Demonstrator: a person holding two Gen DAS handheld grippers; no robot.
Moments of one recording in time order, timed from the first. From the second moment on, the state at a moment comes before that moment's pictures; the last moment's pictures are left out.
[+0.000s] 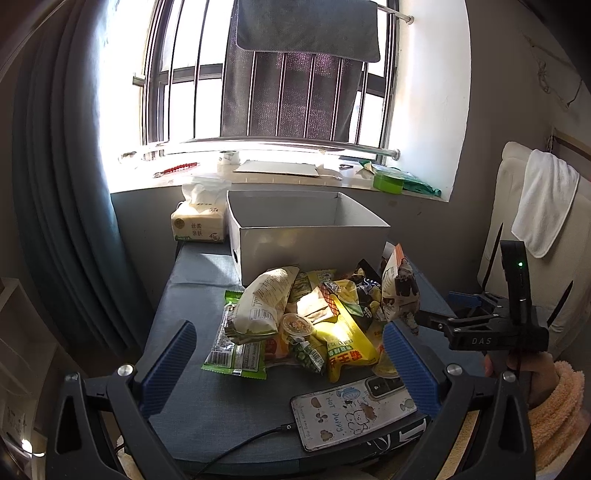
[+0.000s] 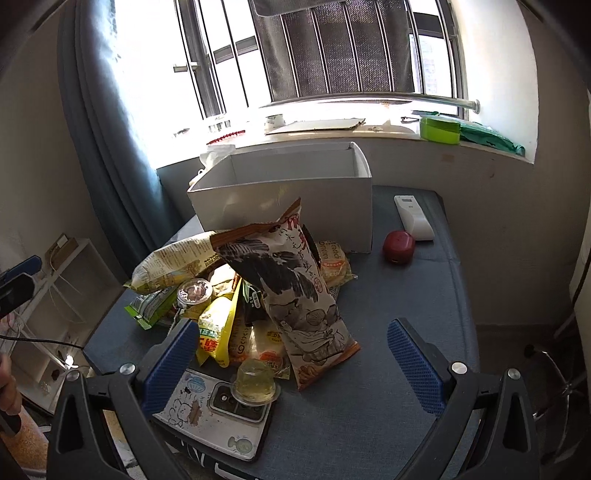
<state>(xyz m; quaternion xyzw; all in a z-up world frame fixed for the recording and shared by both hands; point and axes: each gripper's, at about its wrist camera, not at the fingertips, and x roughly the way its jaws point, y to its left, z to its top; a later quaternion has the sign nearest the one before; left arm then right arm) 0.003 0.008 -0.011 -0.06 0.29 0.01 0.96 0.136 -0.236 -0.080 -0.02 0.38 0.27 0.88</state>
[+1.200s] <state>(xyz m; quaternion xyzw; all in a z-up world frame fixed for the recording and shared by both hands) 0.224 0.048 -0.132 -0.05 0.53 -0.04 0.84 0.105 -0.301 -0.065 0.08 0.33 0.32 0.88</state>
